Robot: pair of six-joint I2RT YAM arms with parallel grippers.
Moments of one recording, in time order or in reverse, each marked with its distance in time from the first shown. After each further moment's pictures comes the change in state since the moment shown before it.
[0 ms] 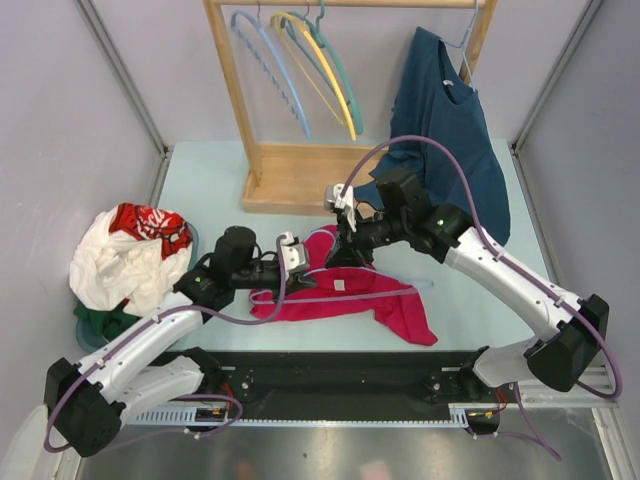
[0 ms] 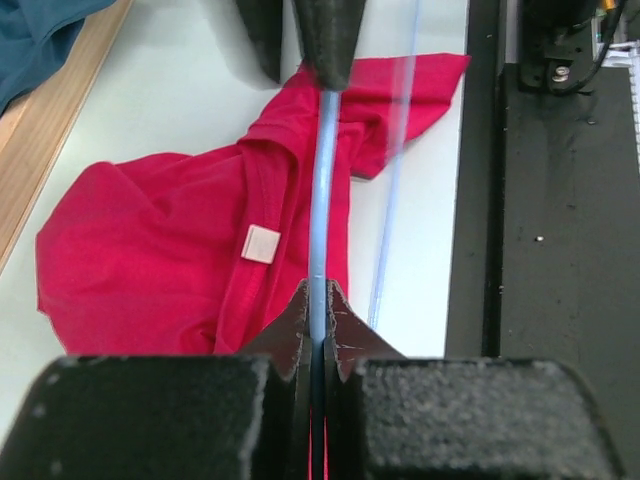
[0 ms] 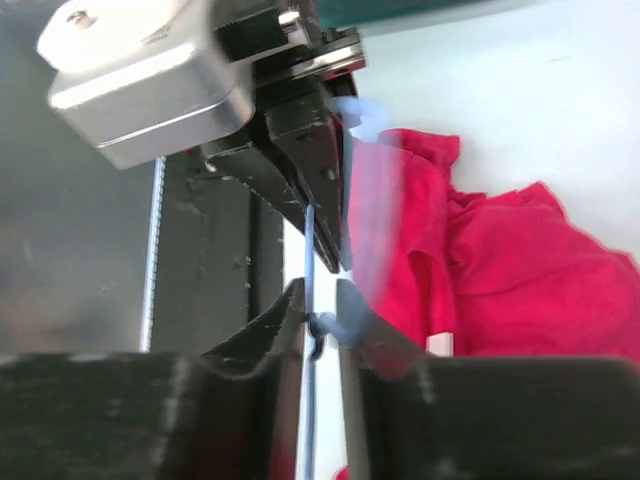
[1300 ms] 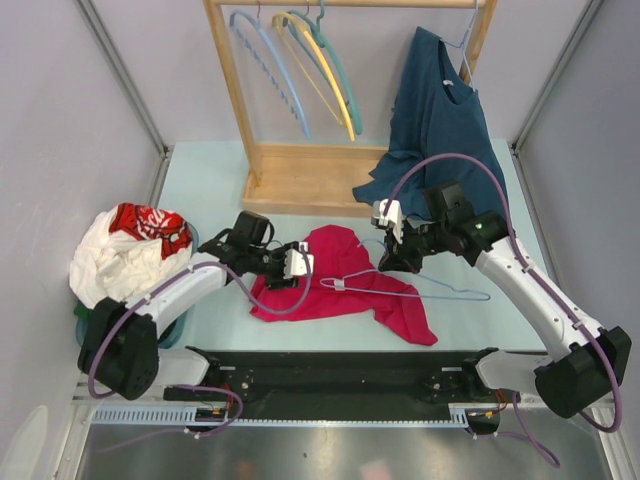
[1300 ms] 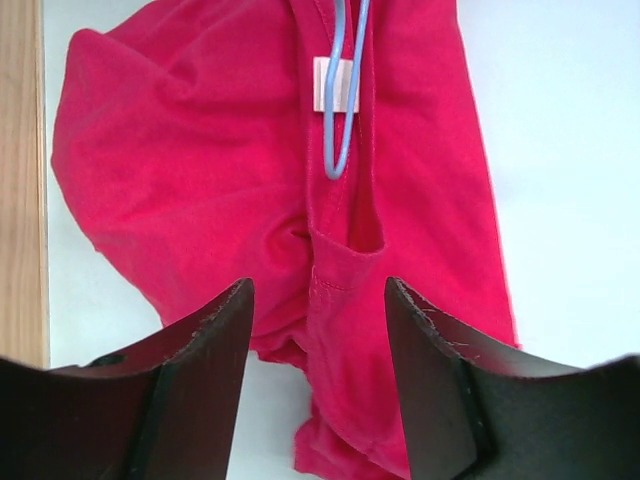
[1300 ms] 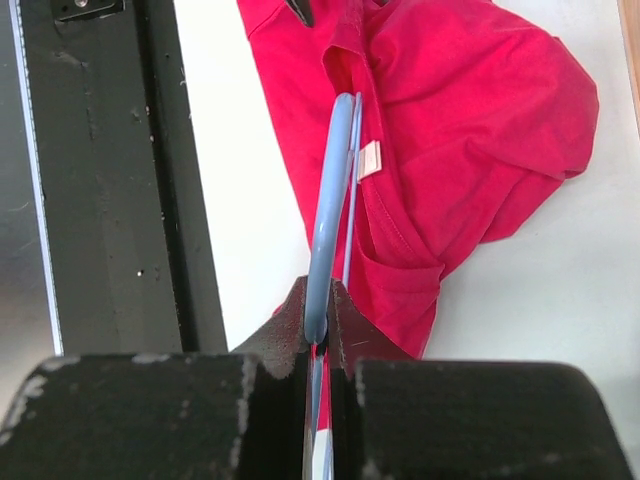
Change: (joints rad) left arm 0.166 0.345 0.100 -0.207 -0.020 0.662; right arm -0.274 -0.148 -0.179 -0.282 0.045 -0.376
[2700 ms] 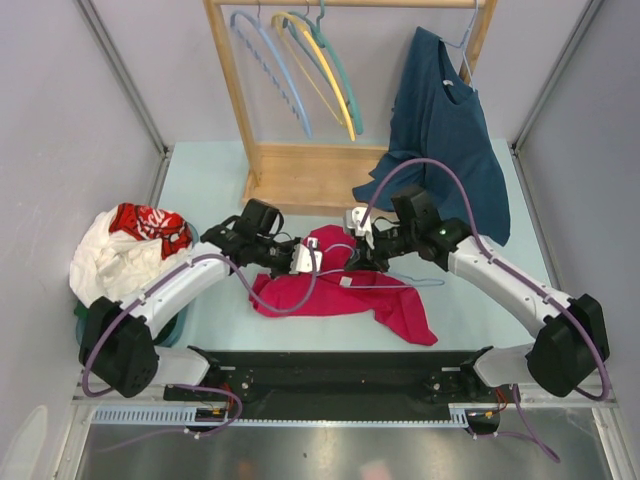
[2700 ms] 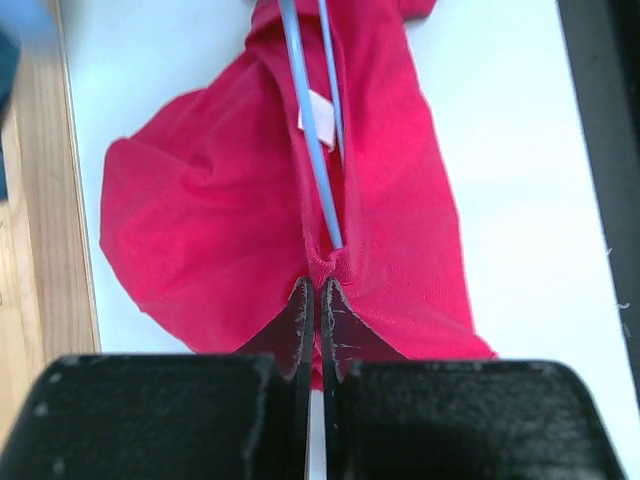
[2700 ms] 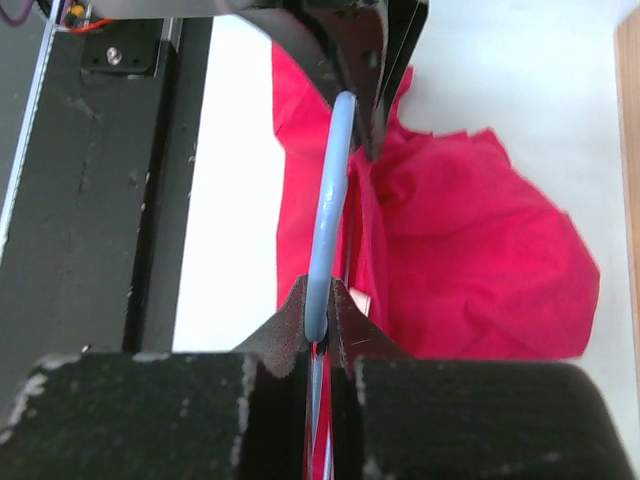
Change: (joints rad) left arm -0.074 0.039 0.183 -0.177 0.021 0.085; right arm 0.129 0.113 -0.094 0.380 -0.119 0.002
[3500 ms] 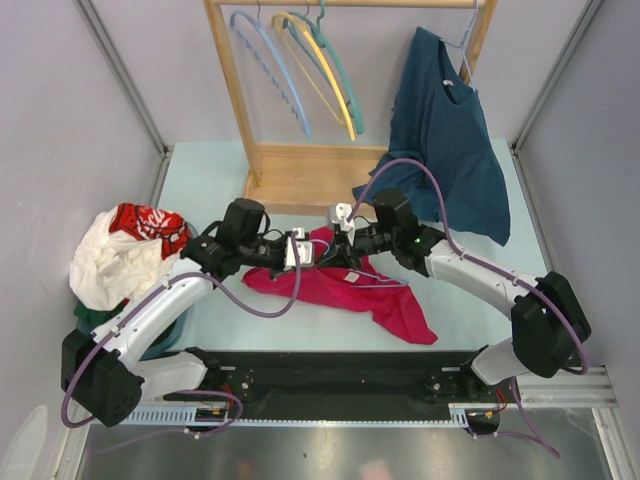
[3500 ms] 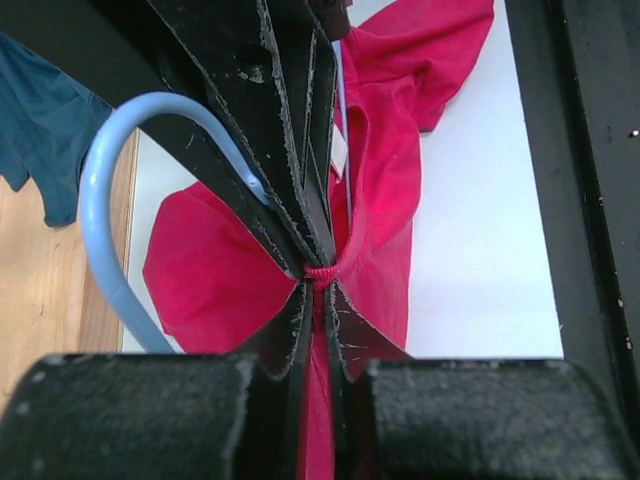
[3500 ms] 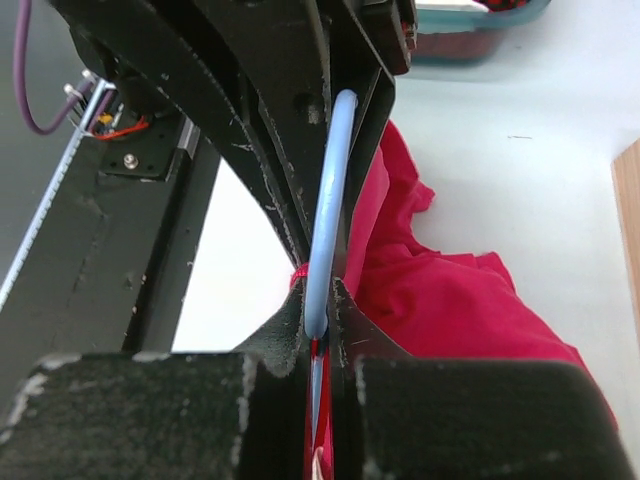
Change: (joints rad) left arm -0.013 -0.160 -0.013 0.091 0.080 -0.240; right arm 0.087 0.125 -0.074 0.519 -0.093 0.254
